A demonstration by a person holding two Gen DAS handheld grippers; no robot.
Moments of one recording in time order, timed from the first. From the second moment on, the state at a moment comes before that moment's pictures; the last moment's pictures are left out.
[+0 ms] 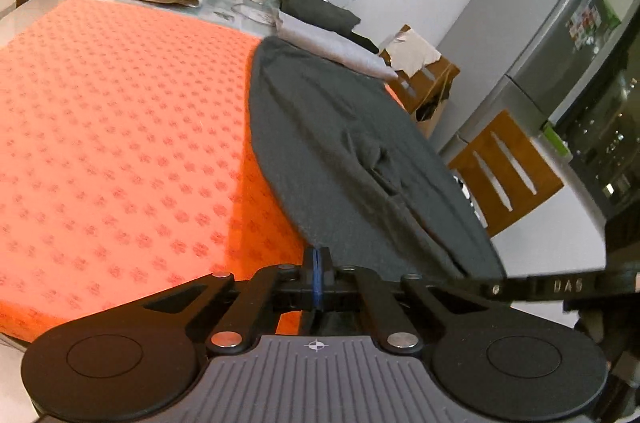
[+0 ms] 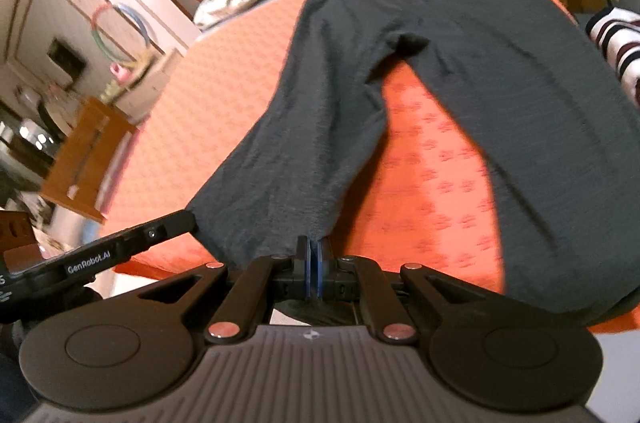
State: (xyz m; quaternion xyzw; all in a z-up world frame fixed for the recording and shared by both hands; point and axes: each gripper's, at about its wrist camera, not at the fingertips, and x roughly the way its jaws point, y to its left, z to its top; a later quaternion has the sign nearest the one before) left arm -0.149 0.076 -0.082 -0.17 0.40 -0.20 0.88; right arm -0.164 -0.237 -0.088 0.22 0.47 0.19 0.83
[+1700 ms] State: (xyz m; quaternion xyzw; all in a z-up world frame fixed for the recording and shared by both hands) left arm -0.197 0.146 -0.133 0.03 0.44 -0.25 0.86; right arm -0.204 -0.161 -0.182 0.11 0.49 0.22 0.84
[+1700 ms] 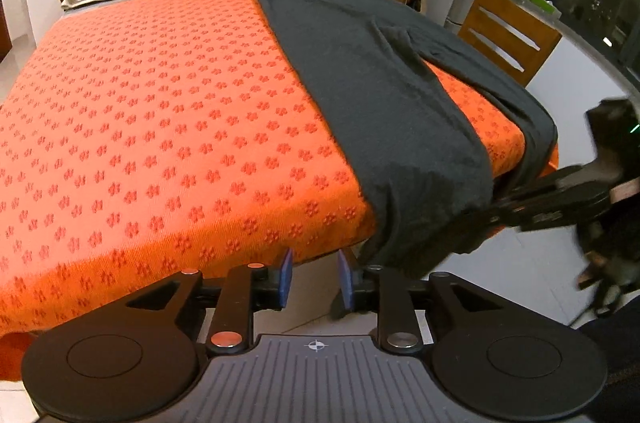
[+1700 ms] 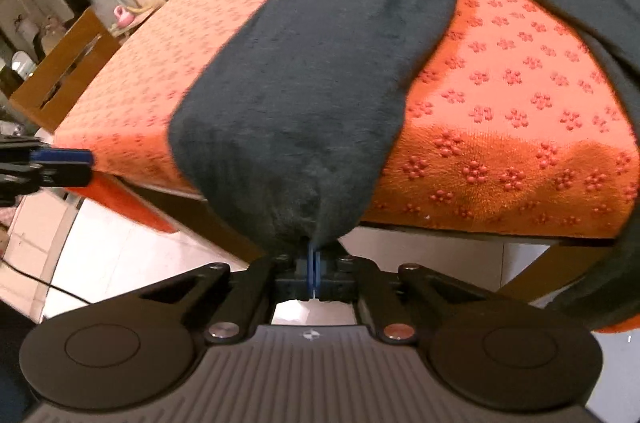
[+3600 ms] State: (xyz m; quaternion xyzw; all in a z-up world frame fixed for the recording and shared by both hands) left arm -0.161 0.150 -0.248 -0.53 0.40 -0.41 0.62; right arm -0.187 -0.194 -0.040 0.26 0.48 0.28 0.79
